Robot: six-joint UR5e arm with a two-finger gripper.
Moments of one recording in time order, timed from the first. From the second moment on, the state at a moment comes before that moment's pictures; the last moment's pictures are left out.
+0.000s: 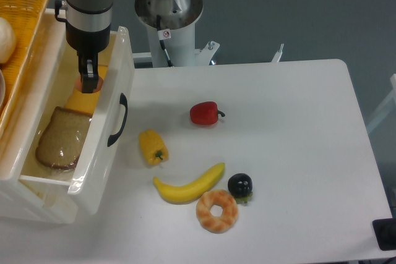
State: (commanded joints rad) arm 2.13 -1.56 -1.68 -1.41 1.31 1.47
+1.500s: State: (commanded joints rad) arm 2.08 -1.63 -1.70 -1.41 1.34 1.47
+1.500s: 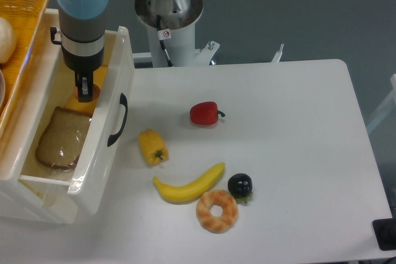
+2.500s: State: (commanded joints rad) arm 2.08 -1.64 -1.70 -1.41 1.34 1.47
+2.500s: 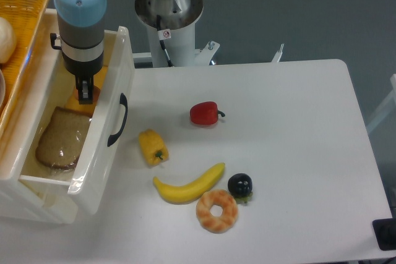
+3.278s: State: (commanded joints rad) arm 2.08 -1.64 -1.70 -1.41 1.34 1.47
